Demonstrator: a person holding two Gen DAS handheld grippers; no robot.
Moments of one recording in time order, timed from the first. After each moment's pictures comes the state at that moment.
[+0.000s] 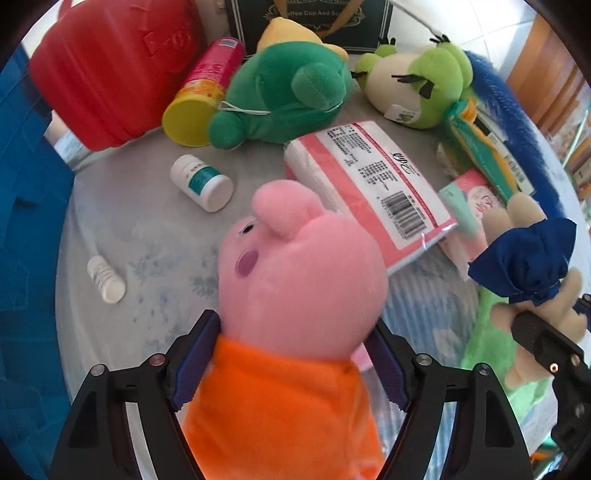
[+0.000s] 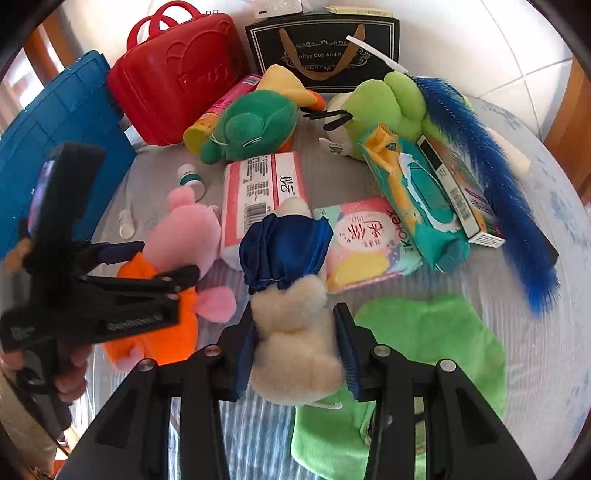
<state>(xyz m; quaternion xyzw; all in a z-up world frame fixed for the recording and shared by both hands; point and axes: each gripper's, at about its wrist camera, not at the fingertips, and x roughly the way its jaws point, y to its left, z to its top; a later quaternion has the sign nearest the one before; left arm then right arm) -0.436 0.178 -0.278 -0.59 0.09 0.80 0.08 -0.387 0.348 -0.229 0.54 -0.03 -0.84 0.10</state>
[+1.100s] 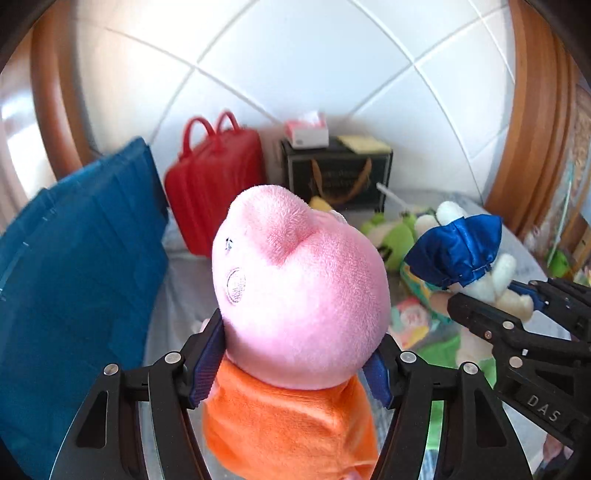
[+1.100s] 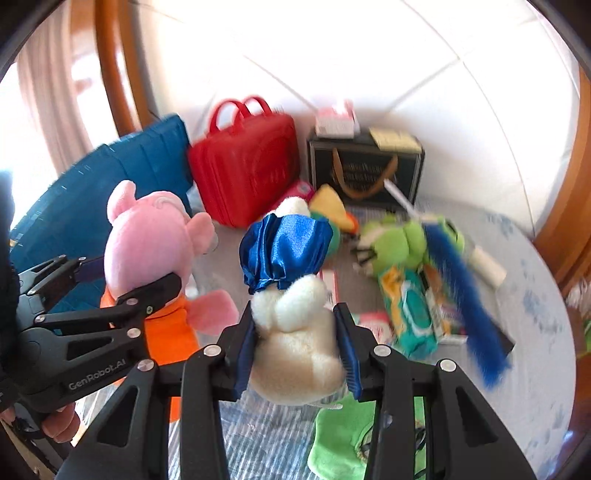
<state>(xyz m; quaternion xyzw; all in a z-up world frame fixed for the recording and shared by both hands) -0.324 0.158 -0.079 -0.36 0.04 0.93 0.01 -0.337 0.321 -0.083 0.38 0.03 -0.91 0.16</state>
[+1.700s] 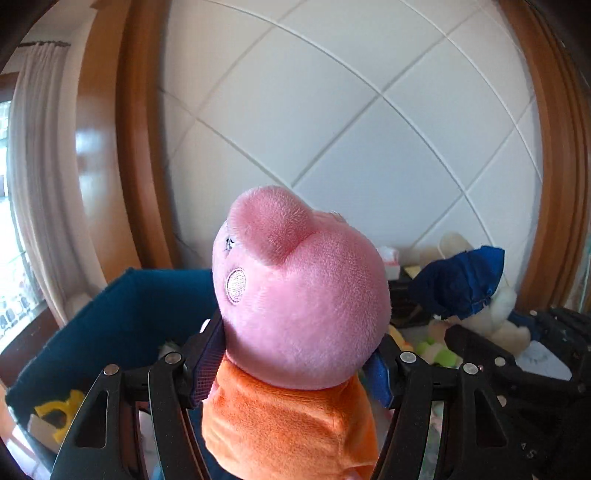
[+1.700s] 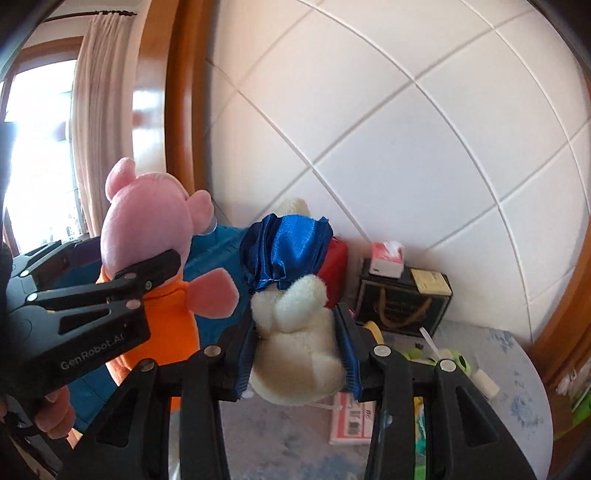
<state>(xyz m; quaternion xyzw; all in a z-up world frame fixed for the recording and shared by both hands) -0.274 0.006 0.091 -0.18 0.02 0.98 -0.07 -0.301 0.195 0.064 0.22 0.07 -0.95 0.21</state>
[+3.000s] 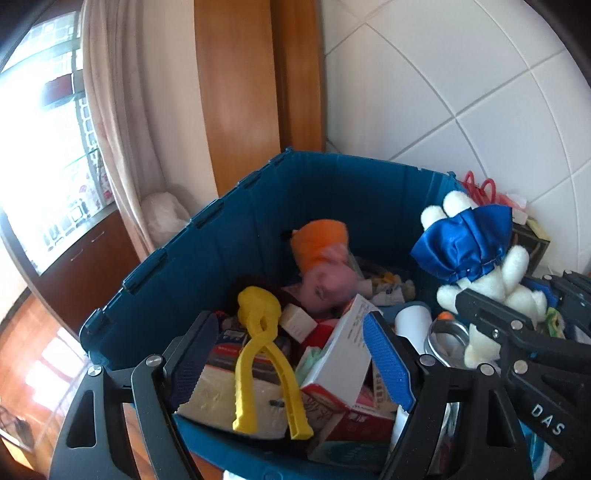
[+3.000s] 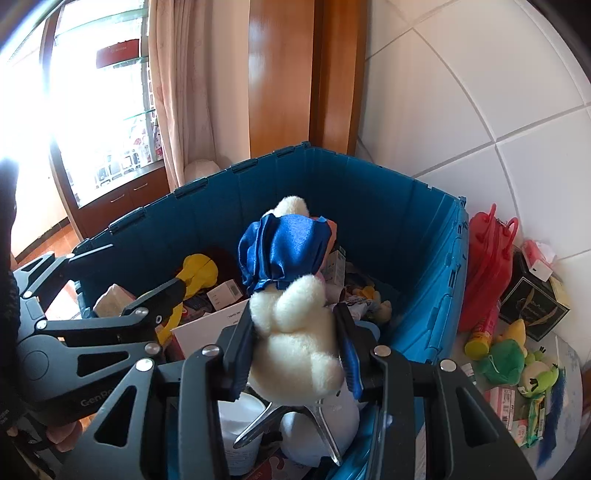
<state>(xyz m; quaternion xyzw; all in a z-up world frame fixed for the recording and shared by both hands) -0.195 -0.288 -0.010 -0.34 -0.05 0.92 -0.19 -0.249 -0.137 0.005 0.32 0.14 -0.88 0.32</state>
